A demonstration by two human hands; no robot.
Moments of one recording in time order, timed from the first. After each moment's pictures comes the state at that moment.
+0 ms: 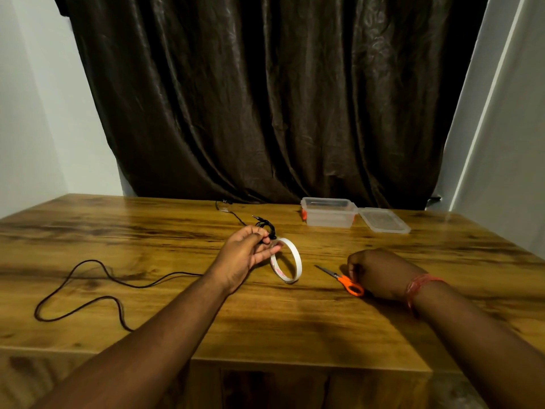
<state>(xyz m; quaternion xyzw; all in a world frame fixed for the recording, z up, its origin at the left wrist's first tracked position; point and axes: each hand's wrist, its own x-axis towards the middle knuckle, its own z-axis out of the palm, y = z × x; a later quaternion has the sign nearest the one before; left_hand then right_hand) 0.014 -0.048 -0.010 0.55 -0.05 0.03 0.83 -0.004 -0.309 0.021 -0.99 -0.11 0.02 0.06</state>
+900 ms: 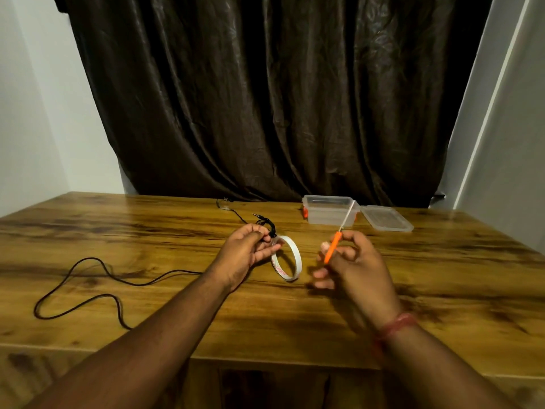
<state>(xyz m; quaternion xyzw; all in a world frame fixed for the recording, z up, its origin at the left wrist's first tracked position) 0.016 -0.049 -0.012 0.57 -0.04 0.03 0.82 -0.058 -0.246 0.008 -0.65 -0.05 -0.07 0.75</state>
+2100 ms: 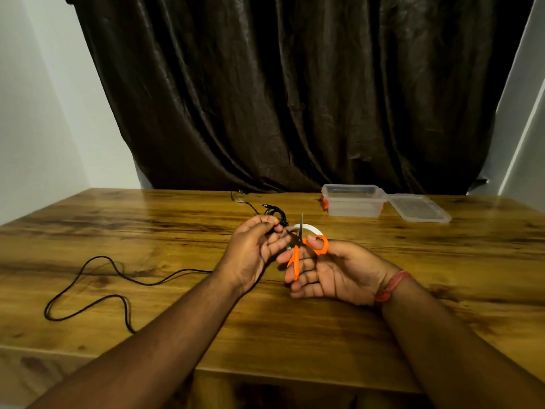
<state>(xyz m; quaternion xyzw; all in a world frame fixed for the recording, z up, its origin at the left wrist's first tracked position) 0.022 -0.047 -0.014 0.50 -0.05 0.07 0.86 0.037 -0.232 -0.019 -0.53 -0.27 0.41 0.69</state>
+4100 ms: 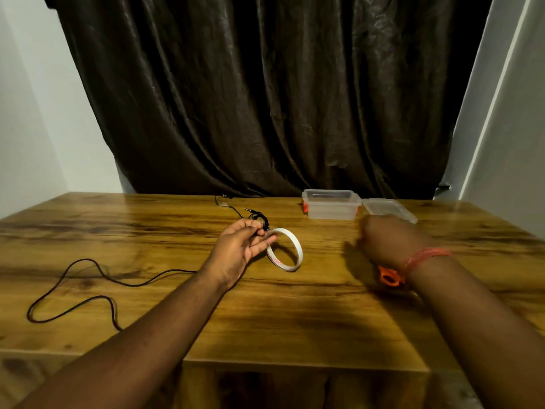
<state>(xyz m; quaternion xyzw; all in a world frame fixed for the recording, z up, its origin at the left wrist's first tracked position) 0.020 -0.048 -0.013 0.52 -0.05 0.05 0.85 0.007 -0.300 0.048 -1.00 -0.02 -0.06 0.03</state>
